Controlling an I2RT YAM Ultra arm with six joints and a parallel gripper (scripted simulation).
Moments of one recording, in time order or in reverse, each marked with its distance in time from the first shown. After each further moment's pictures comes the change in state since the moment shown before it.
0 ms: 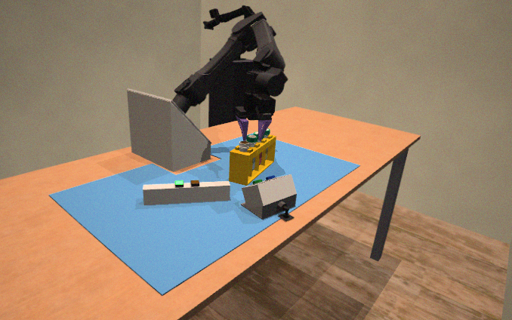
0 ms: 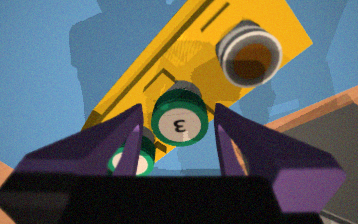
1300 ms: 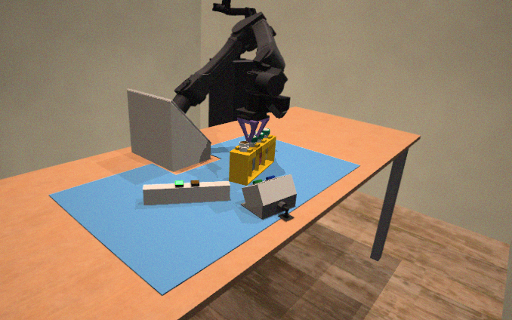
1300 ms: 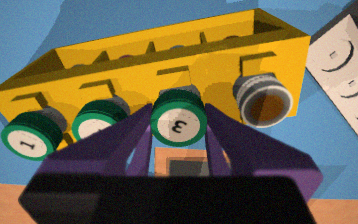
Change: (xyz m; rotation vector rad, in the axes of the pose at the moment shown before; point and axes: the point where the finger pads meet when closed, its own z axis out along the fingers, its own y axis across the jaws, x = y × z) arm 0.000 0.000 0.000 0.002 0.001 -0.629
